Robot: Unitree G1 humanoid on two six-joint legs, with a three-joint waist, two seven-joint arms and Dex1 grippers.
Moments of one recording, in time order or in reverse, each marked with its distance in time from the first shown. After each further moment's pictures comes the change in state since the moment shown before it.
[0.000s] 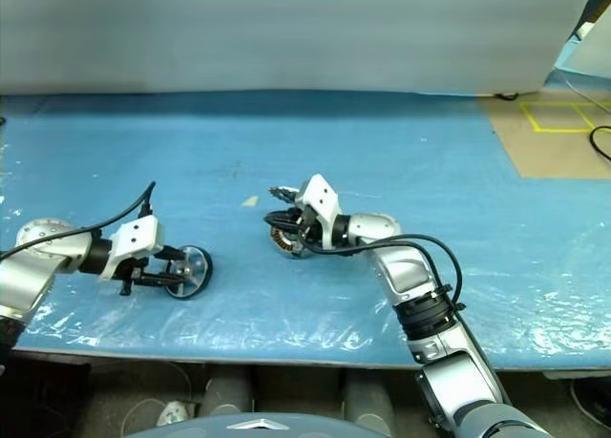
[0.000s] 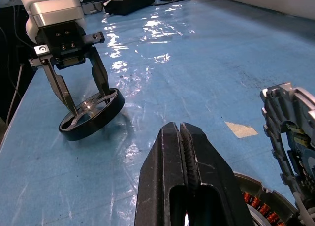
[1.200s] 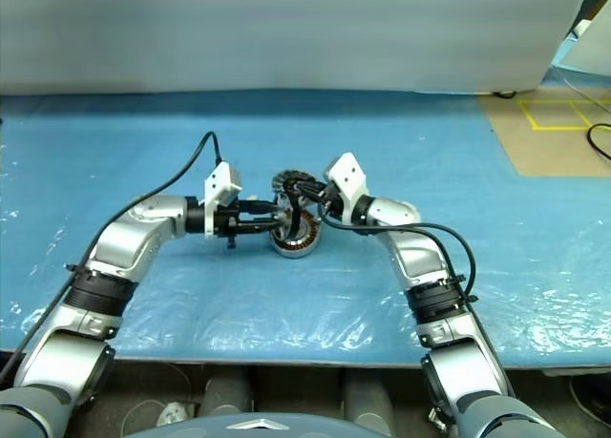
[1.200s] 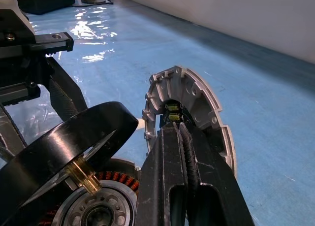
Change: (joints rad) left arm -0.320 -0.454 -0.083 0.077 -0.136 0.197 0.191; right arm -0.051 -0.031 -0.102 0.127 -0.056 -0.130 -0.150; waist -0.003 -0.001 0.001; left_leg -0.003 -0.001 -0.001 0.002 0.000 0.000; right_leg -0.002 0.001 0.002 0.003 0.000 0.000
